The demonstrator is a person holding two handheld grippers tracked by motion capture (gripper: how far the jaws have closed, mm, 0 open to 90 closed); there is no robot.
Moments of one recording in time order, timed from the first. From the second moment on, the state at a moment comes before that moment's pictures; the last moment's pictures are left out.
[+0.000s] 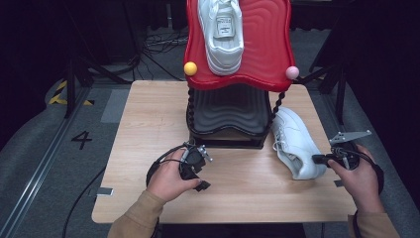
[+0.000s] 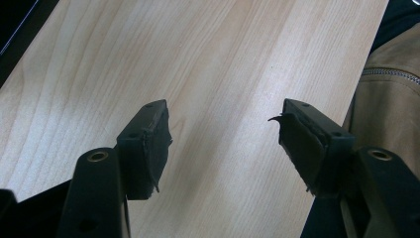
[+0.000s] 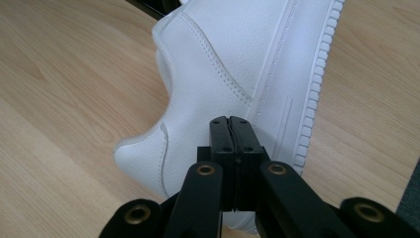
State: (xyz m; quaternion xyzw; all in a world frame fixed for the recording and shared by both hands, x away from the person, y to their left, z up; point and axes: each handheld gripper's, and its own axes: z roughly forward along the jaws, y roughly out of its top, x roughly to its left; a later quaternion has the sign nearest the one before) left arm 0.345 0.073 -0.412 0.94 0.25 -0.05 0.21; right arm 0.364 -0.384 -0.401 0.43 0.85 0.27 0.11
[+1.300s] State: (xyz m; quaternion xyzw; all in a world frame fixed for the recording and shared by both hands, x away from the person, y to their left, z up) left arm 0.351 0.069 -0.413 0.94 0.24 -0.05 0.21; right arm 0.347 -0.430 -0.377 0.47 0.81 0.28 0.22
